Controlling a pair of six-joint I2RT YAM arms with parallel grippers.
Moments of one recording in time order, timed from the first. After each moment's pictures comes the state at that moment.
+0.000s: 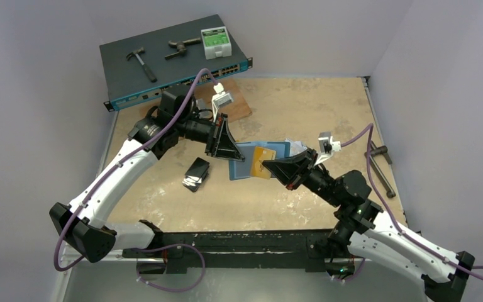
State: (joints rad) left arm -0.56 1.28 1.37 -0.56 1.08 -0.31; right arm 0.90 0.58 0.53 0.29 -0.05 0.62
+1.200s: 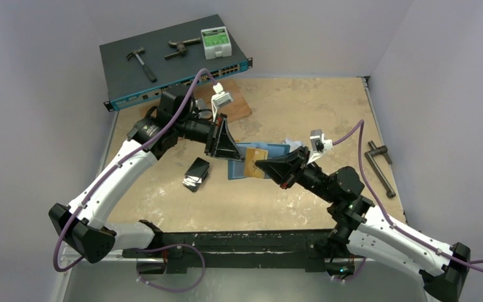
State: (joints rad) left arm -0.56 1.27 1.37 -0.57 1.08 -0.32; right arm 0.90 0.67 0.52 0.42 -0.15 0.58
